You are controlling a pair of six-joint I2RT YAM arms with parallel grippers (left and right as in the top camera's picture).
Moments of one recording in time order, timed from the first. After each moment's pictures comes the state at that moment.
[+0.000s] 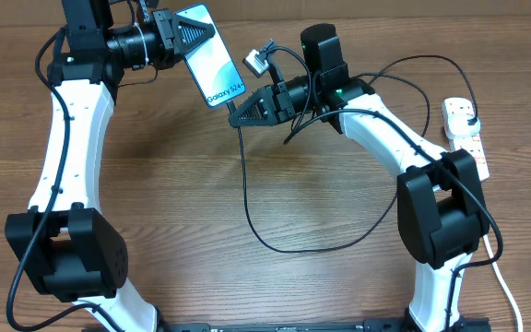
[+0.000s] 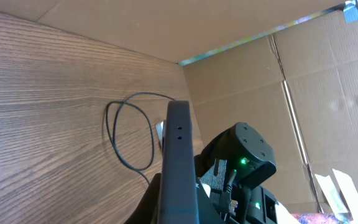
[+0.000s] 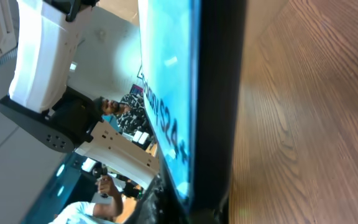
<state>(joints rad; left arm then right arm) 0.05 1.87 1.74 -0.44 1.09 -0.62 0.41 2.08 1.58 -0.01 -1.55 0.55</state>
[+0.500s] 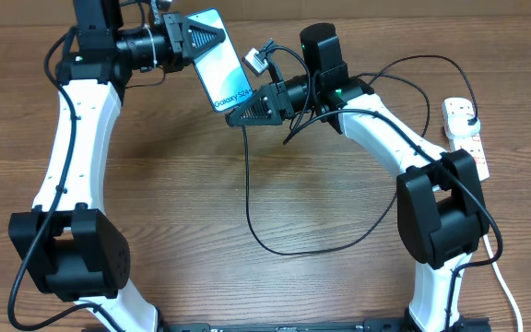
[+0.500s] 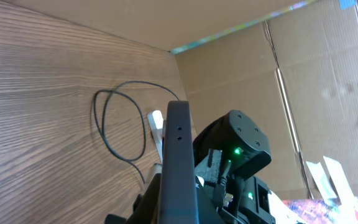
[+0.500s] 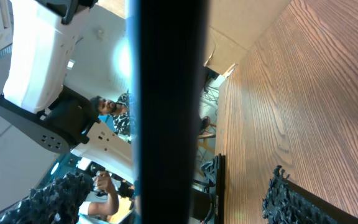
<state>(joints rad) 0.03 1.87 1.74 -0.46 1.12 -0.62 0.41 2.08 1.59 0.00 -1.55 0.52</state>
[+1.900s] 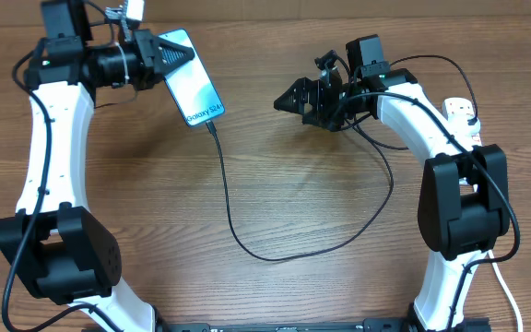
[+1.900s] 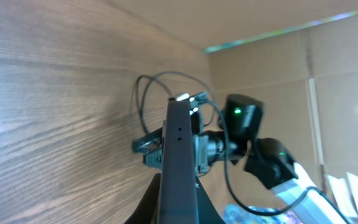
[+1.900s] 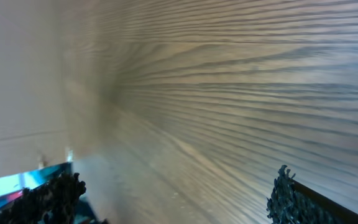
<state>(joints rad) 0.12 1.87 1.74 -0.75 1.07 -0.42 0.22 2.08 1.59 -0.61 -0.79 0.39</state>
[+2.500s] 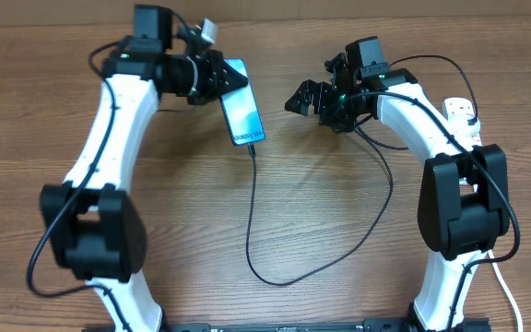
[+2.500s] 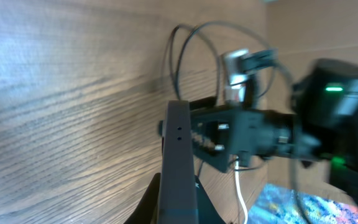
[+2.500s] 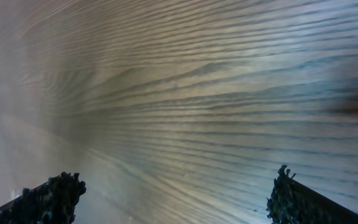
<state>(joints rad) -0.11 1.98 1.74 -0.78 0.83 -0.41 0.22 2.08 1.59 -0.64 -0.55 0.44</state>
